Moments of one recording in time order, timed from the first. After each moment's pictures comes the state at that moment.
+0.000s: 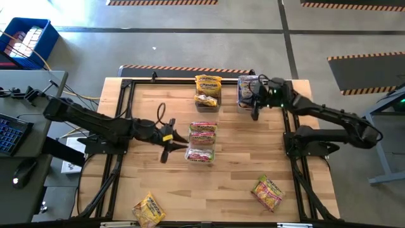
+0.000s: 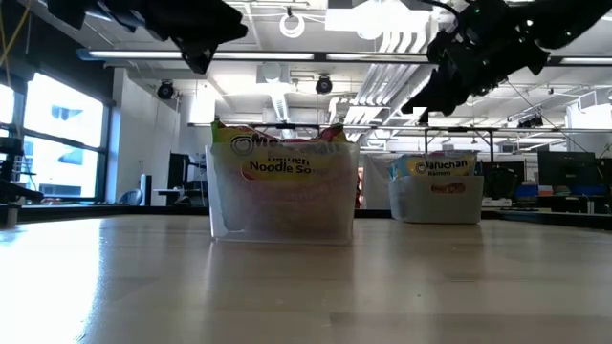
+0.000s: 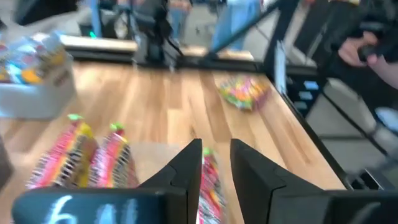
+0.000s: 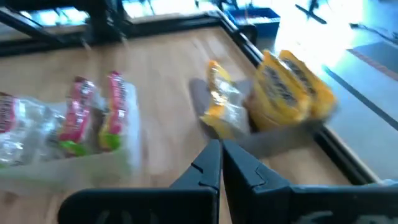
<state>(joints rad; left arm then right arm) -0.20 1.11 0.58 0.26 -0.05 -0.14 -0.63 0.98 0.59 -0.04 -0.36 -0.15</state>
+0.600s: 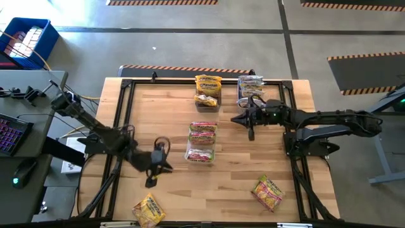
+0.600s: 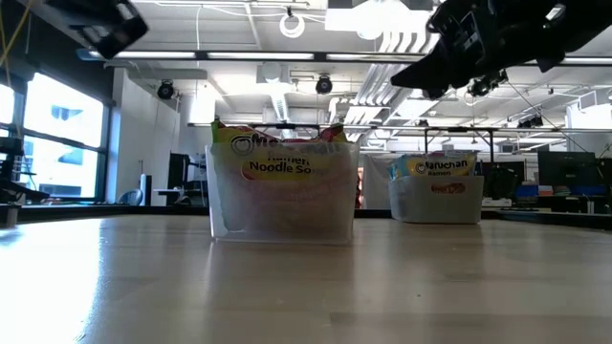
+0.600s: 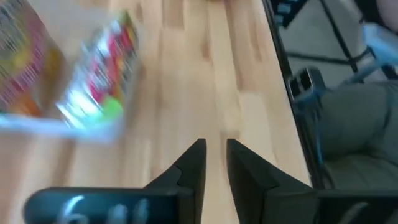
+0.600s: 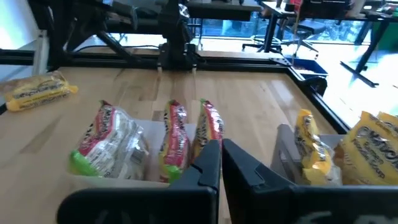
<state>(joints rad) -0.60 1.18 0.79 -0.32 -0.27 -0.52 -0.21 0.97 0.46 0.27 -0.16 -0.11</state>
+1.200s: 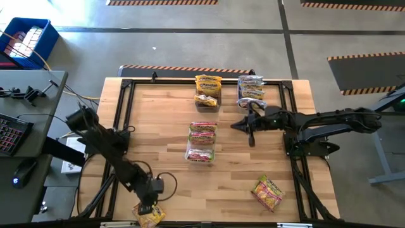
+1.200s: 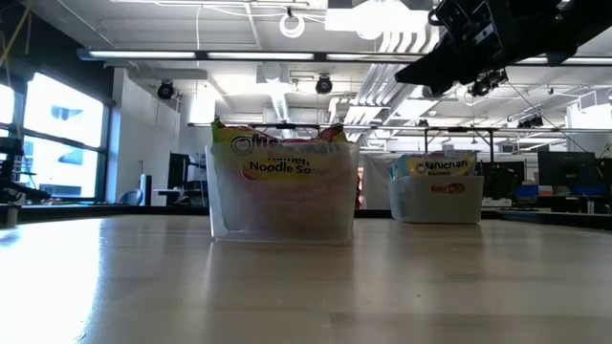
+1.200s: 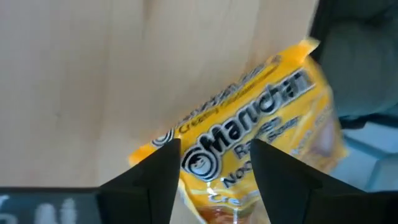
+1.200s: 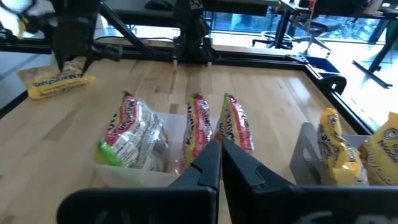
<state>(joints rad) -0.83 1.60 0.89 -0.46 0.15 -1.05 -0.09 0.97 0.46 0.24 -0.08 -0.11</state>
